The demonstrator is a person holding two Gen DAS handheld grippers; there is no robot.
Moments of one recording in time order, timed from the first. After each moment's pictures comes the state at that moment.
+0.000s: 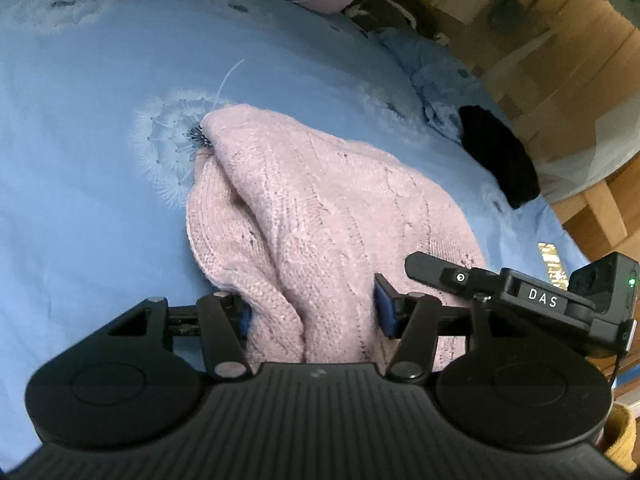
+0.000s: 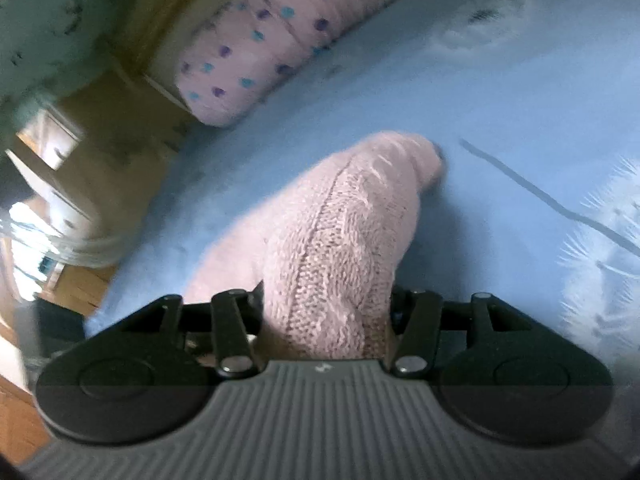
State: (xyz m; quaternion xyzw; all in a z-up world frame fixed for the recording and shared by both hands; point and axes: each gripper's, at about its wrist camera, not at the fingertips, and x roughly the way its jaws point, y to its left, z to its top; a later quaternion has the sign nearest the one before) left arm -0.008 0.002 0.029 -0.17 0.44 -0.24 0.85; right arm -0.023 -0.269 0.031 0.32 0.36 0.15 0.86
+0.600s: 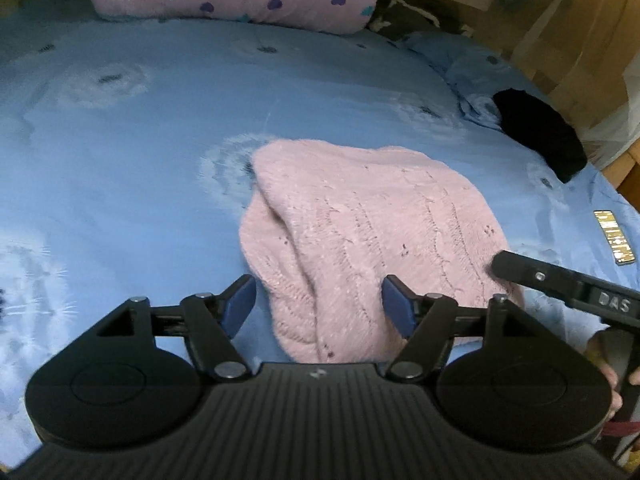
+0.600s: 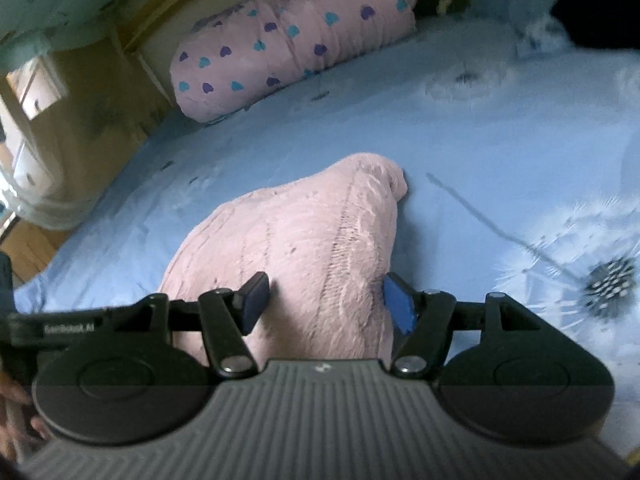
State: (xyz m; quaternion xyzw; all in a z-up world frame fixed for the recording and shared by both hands) left arm -0.055 0.004 0.075 -0.05 0.41 -0.16 0.90; right arm -0.083 -0.254 0.066 0.20 0.33 0.10 0.92
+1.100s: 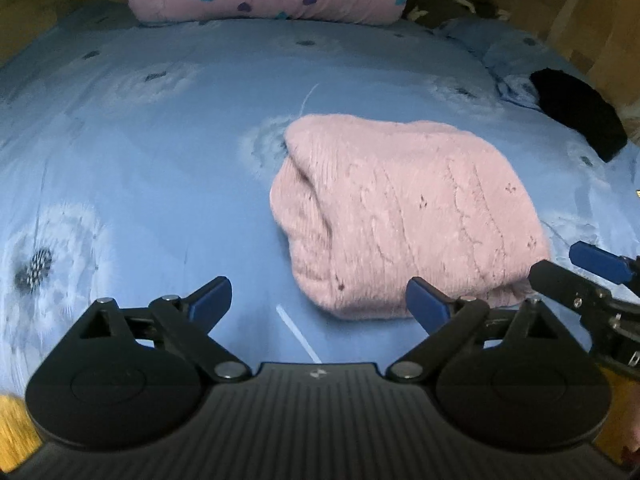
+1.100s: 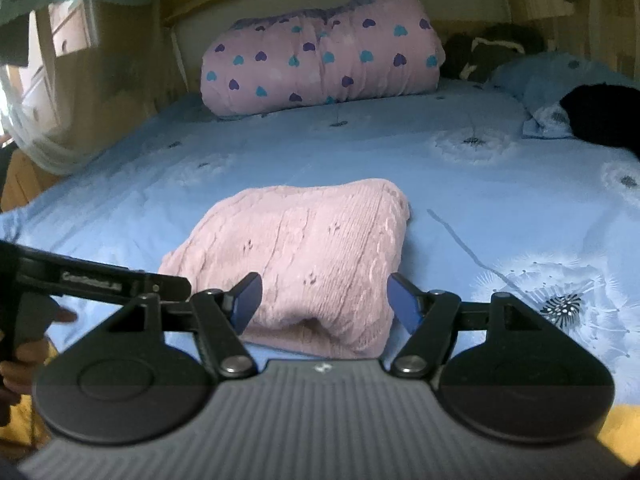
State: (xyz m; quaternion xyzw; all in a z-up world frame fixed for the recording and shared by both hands) left arm -0.095 -0.013 0.070 -0.01 0.42 -0.08 0.91; right arm -0.138 -0.220 0.083 0.08 0.28 0.09 0.95
